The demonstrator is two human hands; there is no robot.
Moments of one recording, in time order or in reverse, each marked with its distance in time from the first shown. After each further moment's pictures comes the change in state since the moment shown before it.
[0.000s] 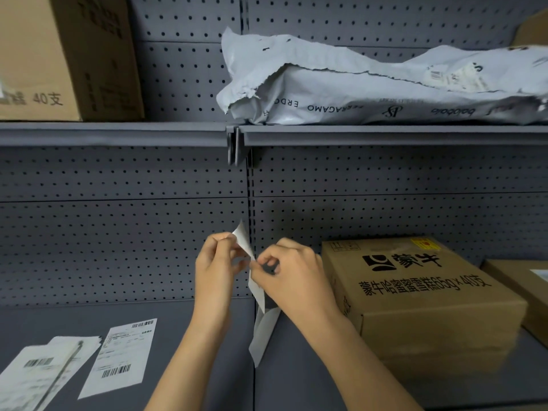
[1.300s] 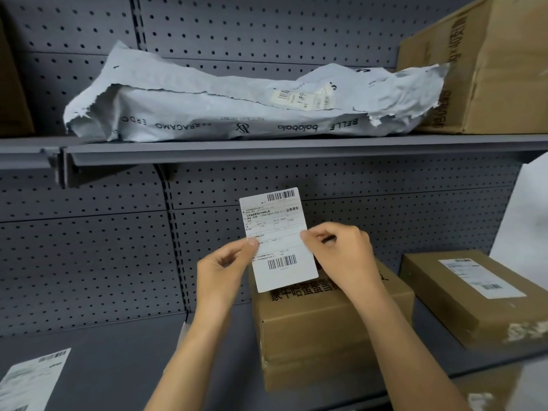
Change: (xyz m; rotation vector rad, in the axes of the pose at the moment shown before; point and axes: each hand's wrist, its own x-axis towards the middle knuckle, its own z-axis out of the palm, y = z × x) left_hand -0.044 -0.025 0.137 0.028 -0.204 -0.048; right_hand -0.003 0.134 -0.174 0.063 0.154 0.304
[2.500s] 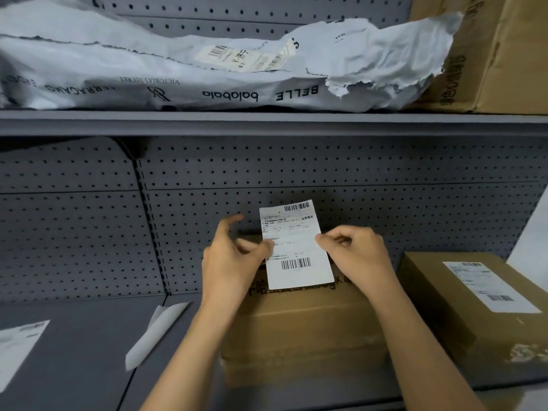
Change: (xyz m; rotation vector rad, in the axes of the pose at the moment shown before) left_hand 0.011 -0.024 0.080 0.555 0.148 0.020; right_hand 0.042 0.094 -0.029 0.017 -0.185 0.175
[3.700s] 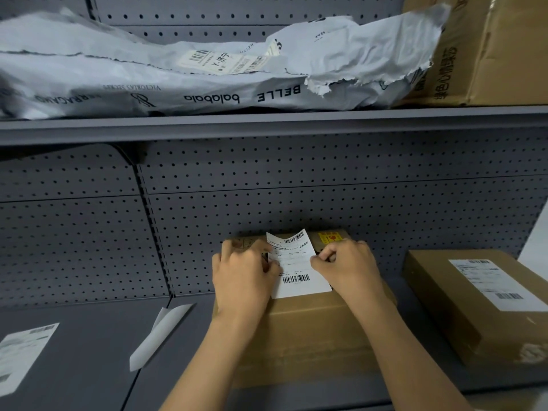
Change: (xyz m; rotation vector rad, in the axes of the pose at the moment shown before) left_hand -0.009 -0.026 0.032 0.738 0.092 0.352; right_hand 0.007 0.035 0.032 -0.272 0.080 -0.099
